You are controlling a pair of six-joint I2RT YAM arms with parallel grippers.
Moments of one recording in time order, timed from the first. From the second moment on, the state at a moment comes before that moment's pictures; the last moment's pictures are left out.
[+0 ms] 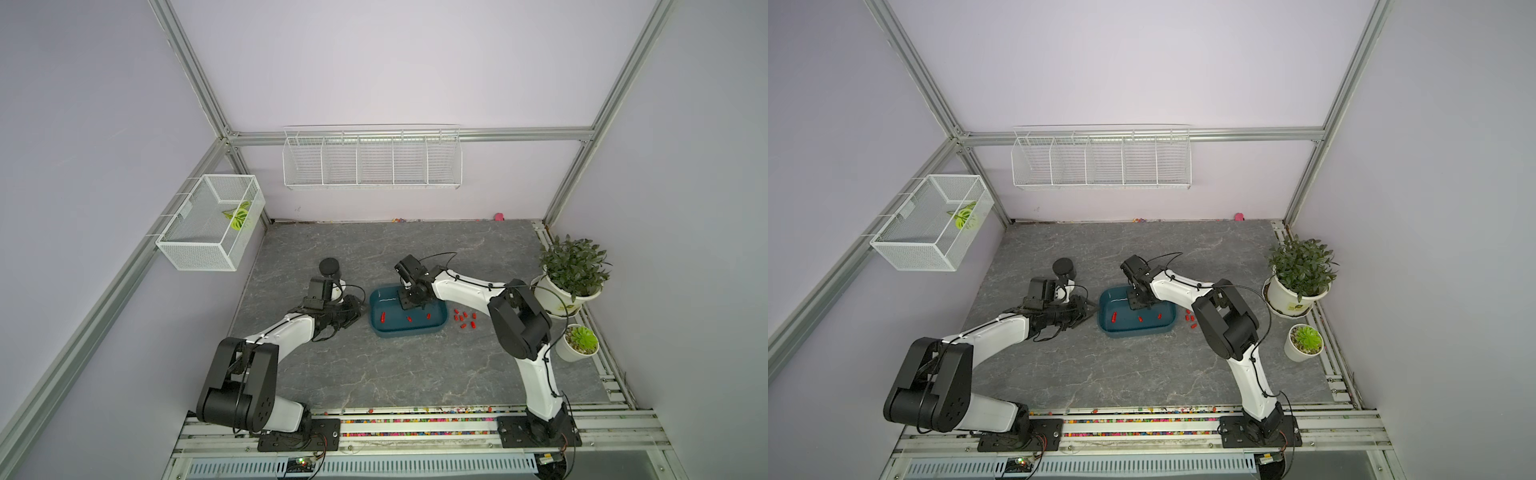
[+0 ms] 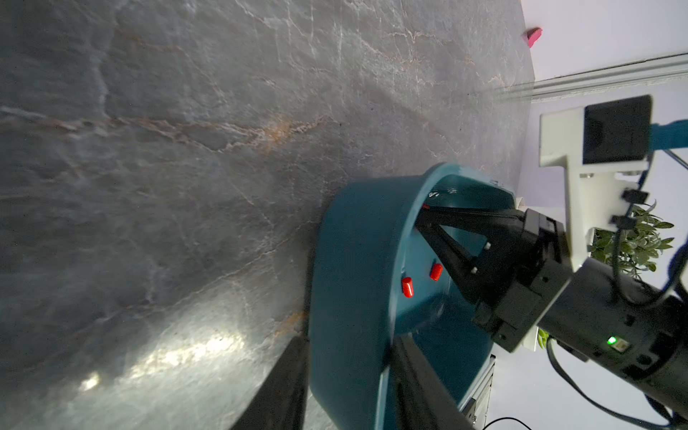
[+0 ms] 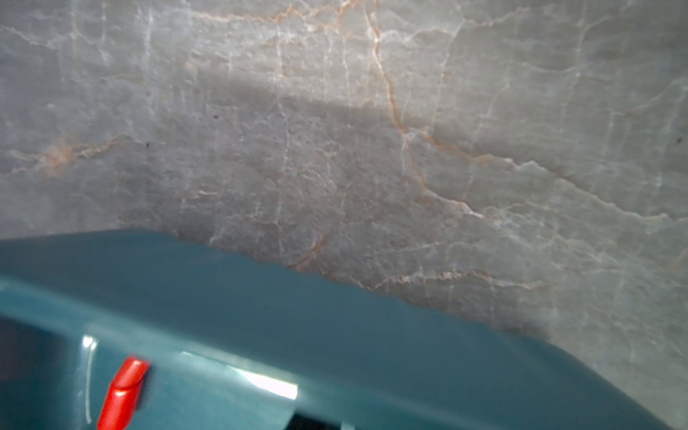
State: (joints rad) left arm -0.24 1.45 0.64 -0.06 0.58 -0.73; right arm 0.73 2.13 1.56 -0.60 0.04 0.40
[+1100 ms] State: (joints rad) left arm -0.24 1.45 0.64 -0.06 0.58 -0.73; right arm 0.64 1.57 1.21 -0.61 0.01 0.38
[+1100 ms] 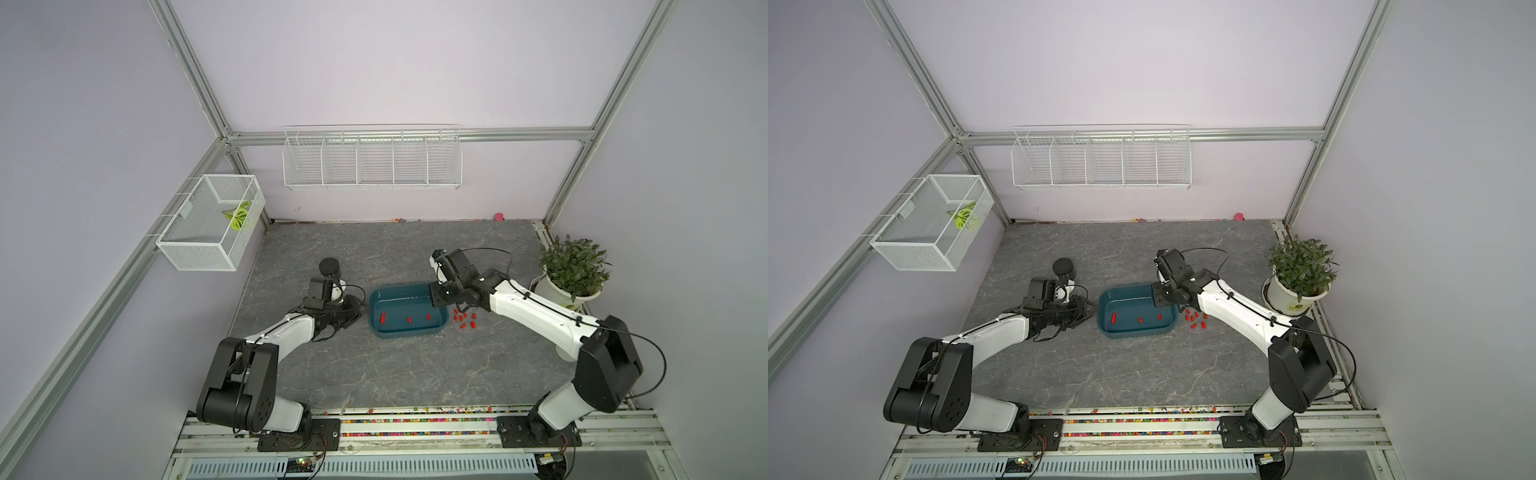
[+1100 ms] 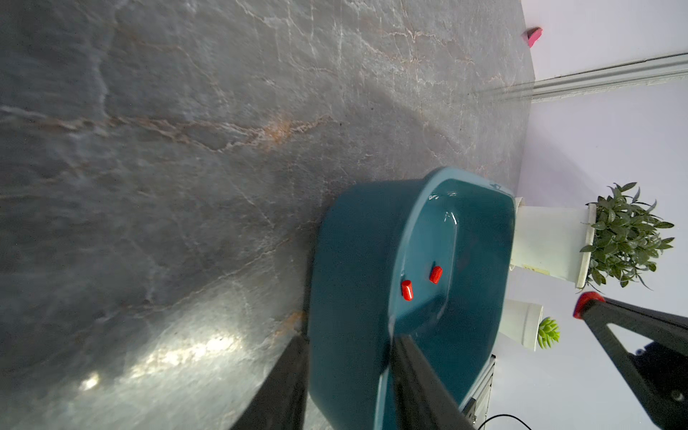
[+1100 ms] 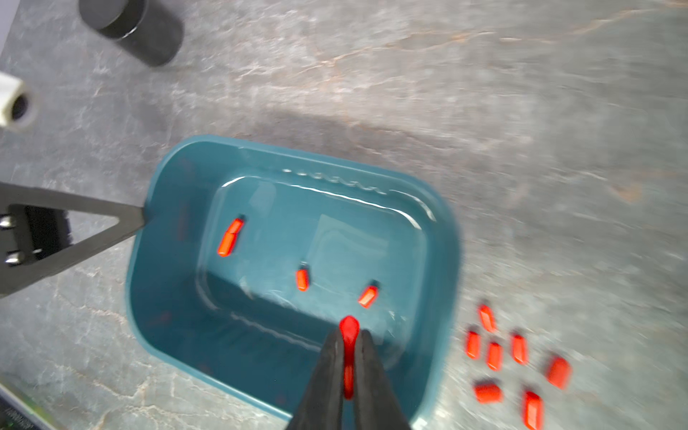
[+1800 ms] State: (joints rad) left arm -0.24 1.45 0.64 -0.06 0.58 -0.73; right arm 0.37 1.53 1.07 -0.65 -0.09 0.33
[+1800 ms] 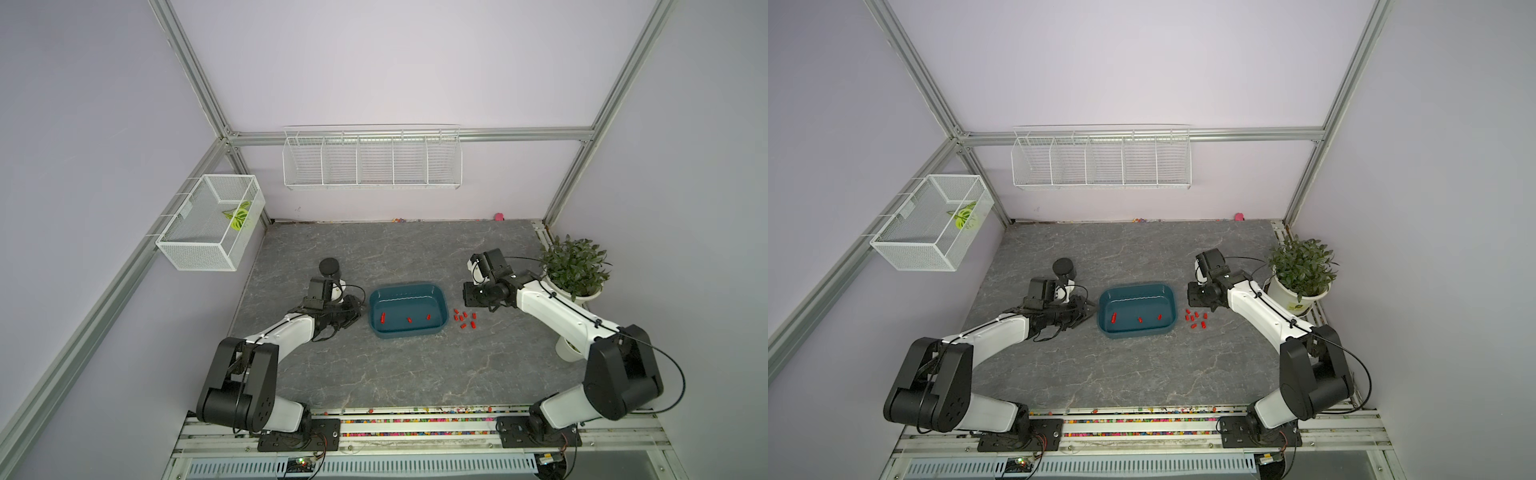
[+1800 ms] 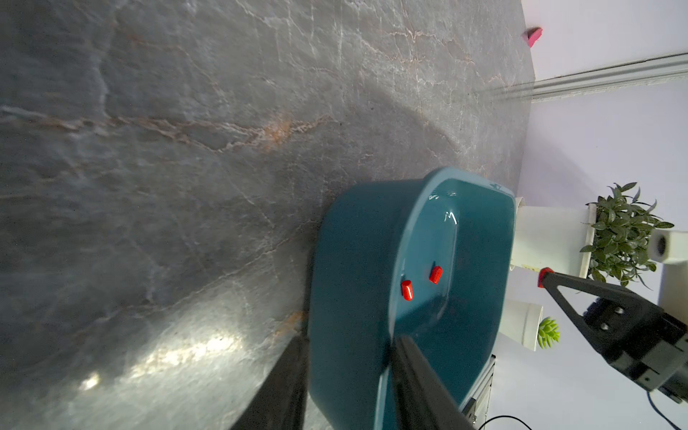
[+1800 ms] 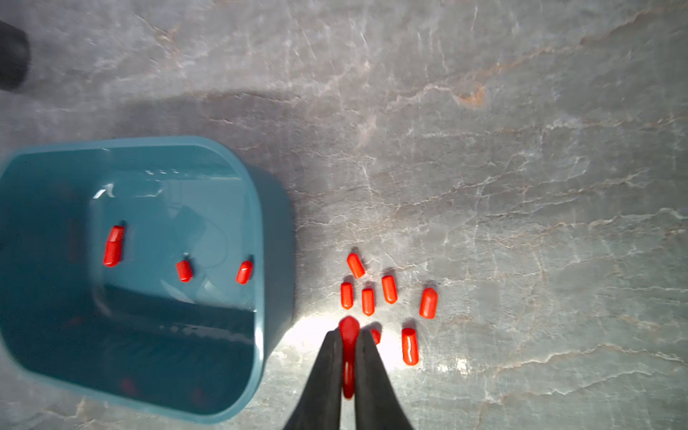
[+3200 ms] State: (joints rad) left arm -0.24 1.45 0.67 -0.09 0.58 -0.72; right arm 0.32 1.76 1.06 -0.59 0.01 0.30
